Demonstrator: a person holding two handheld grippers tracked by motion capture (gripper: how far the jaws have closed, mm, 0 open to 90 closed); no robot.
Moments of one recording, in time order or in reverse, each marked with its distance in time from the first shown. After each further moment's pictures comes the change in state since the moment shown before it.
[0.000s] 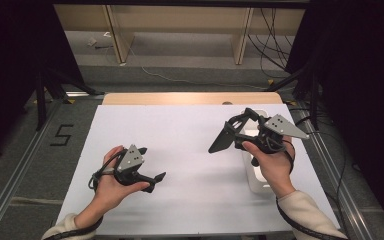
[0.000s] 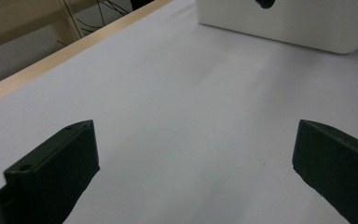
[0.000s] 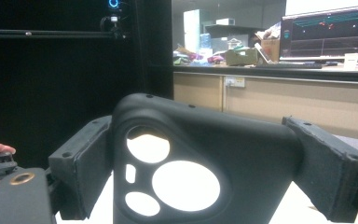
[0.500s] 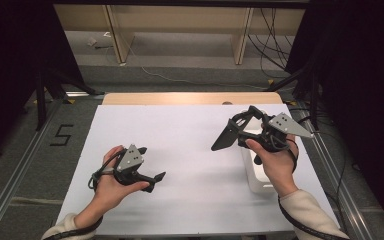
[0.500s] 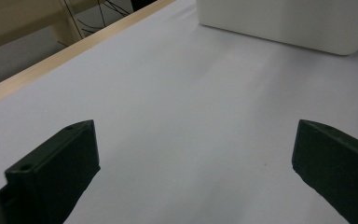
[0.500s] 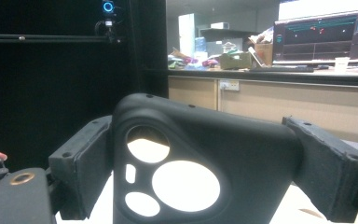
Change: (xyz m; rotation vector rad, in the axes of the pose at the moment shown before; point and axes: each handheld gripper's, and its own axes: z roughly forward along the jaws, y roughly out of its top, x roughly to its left) left arm 0.001 0.000 0.000 -0.002 0.003 0.002; right arm -0.005 0.005 -0.004 -0.015 -0.022 0.008
